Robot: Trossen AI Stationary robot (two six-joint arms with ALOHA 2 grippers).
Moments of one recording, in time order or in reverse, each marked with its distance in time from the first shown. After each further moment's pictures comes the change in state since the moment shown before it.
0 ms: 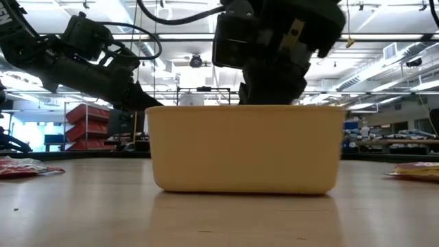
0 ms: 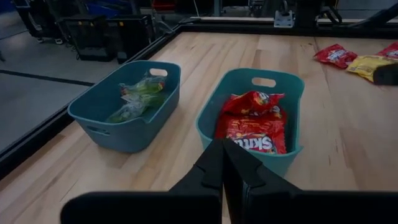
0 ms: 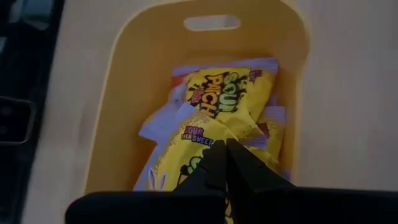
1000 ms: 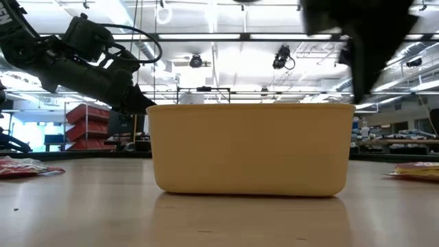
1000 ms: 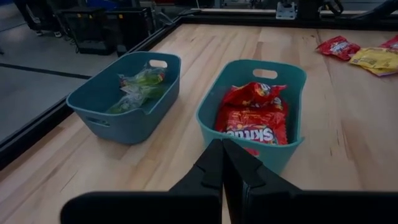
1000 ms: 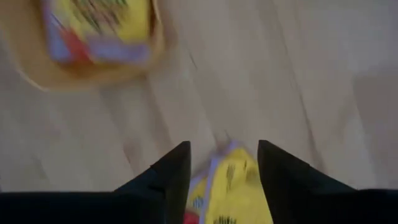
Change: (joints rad) left arm 0.000 0.000 0.000 -0.028 -0.002 -0.006; right arm 0.166 -0.317 -0.020 -0.703 0.308 0.440
